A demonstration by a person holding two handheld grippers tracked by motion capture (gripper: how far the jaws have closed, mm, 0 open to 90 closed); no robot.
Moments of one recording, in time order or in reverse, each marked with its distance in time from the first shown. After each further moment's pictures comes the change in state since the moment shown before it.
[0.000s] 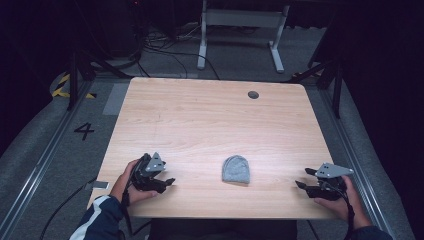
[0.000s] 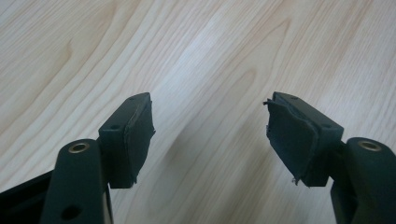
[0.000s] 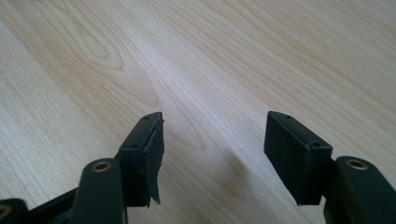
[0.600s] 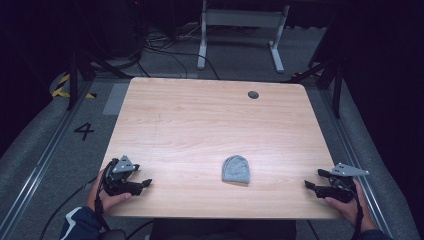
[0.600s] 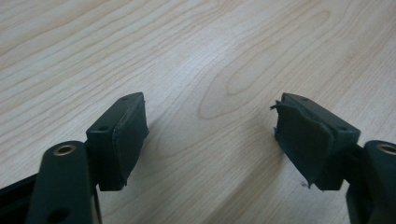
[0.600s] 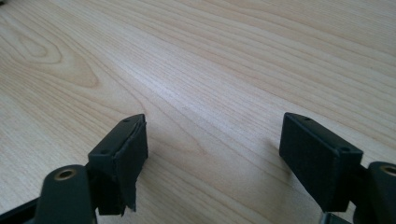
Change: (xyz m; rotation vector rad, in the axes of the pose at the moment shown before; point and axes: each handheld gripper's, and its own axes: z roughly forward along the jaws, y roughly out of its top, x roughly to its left) left arm 0.028 -0.061 -0.024 -0.067 0.048 -0.206; right arm -0.025 -0.031 -0.003 -0.036 -0.023 0.224
